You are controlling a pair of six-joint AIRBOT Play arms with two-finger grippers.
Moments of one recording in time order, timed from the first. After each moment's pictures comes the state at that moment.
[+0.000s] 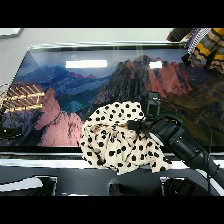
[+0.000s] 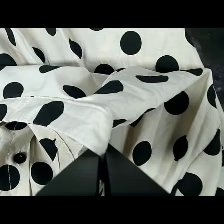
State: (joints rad) left arm 0.77 -1.45 0.96 1.37 -1.04 -0.94; right arm 0.71 -0.97 0.92 -1.80 1.11 2.45
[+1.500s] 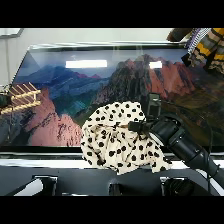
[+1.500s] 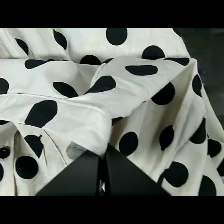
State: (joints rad) left arm 0.45 -1.16 1.28 1.33 -1.18 -1.08; right arm 0.71 -0.97 0.92 -1.81 1.17 2.45
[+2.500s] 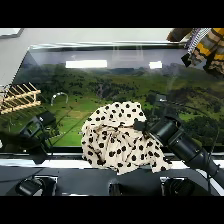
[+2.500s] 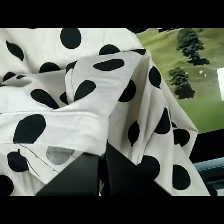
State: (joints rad) left arm -0.42 -0.66 0.90 1.52 -1.66 -1.17; right arm 0.71 -0.97 0.92 -1.91 1.25 2.60
